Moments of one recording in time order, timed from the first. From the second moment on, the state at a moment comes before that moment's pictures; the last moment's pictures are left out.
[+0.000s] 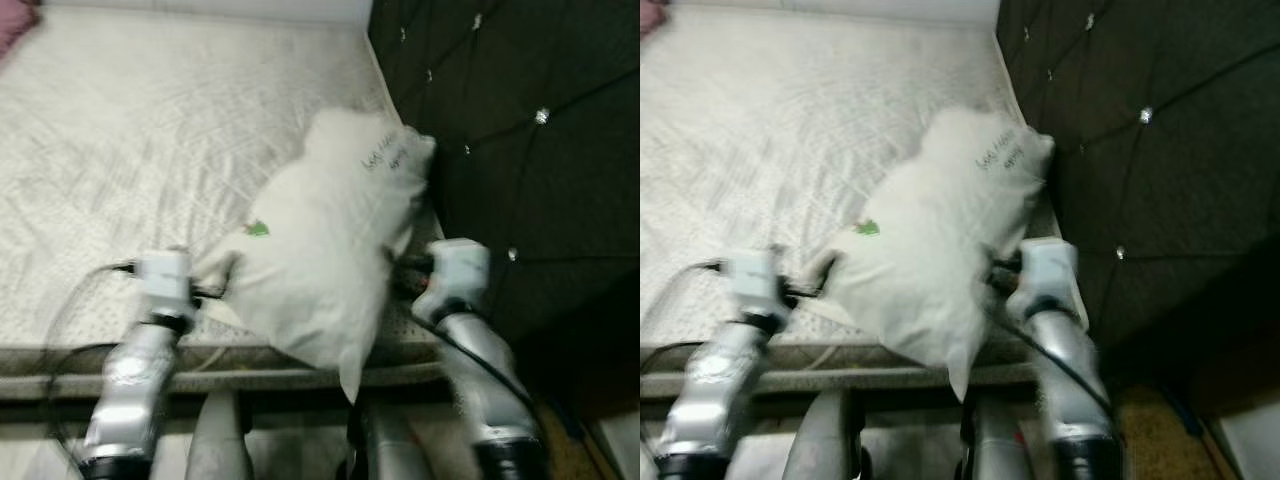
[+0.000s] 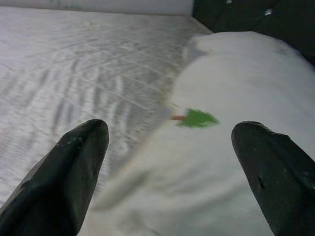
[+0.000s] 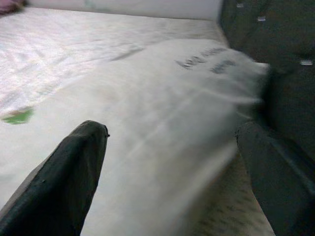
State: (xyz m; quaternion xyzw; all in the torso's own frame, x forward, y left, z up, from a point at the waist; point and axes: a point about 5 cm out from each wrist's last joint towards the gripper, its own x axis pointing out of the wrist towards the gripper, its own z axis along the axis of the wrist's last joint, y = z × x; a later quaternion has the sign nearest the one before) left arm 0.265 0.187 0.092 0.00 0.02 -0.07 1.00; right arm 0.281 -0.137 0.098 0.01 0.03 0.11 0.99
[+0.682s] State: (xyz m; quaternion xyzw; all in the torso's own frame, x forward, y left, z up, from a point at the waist) left arm 0.267 0.178 0.090 0.00 0.03 -0.08 1.00; right arm 0.279 -0.141 0.089 0.01 0.05 0.10 0.99
